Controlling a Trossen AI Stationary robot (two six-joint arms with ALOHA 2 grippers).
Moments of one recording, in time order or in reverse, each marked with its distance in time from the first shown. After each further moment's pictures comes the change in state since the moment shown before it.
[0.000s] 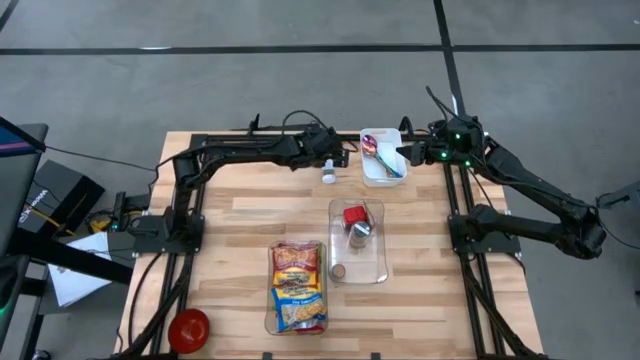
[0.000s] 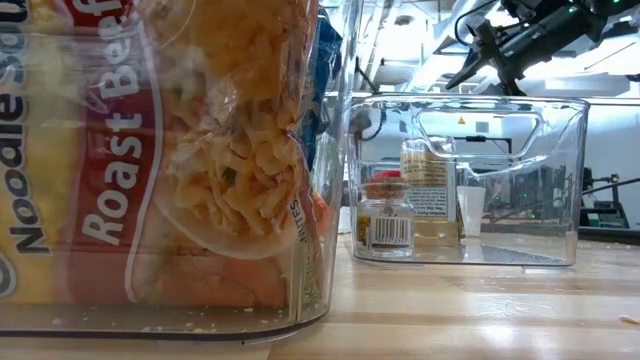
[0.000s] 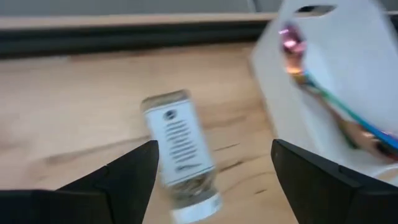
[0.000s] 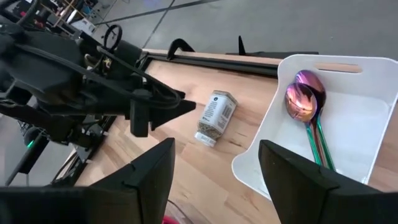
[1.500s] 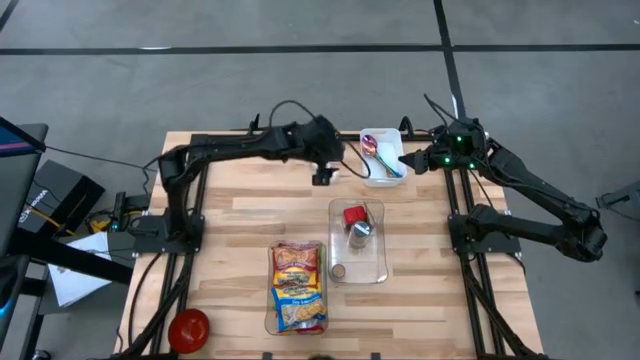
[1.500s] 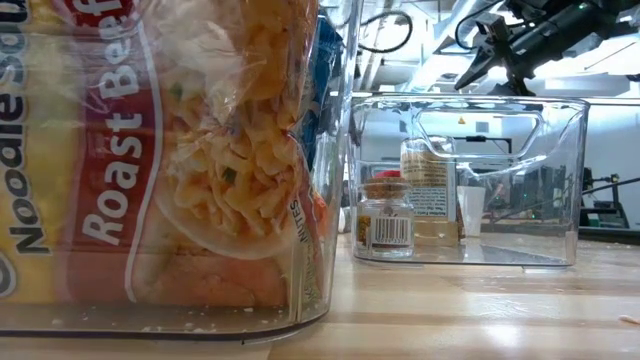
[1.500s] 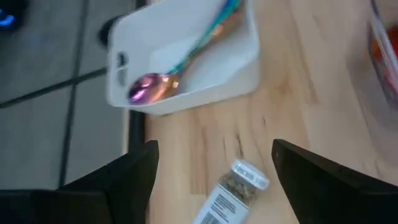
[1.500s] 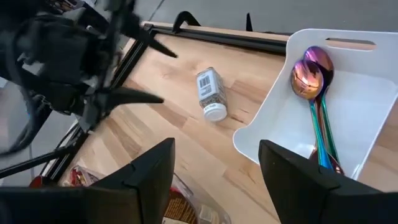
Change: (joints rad) left arm 0.015 -0.117 -0.013 0.040 0.311 1.510; right arm -0.001 -0.034 0.000 -0.100 -0.069 -0.069
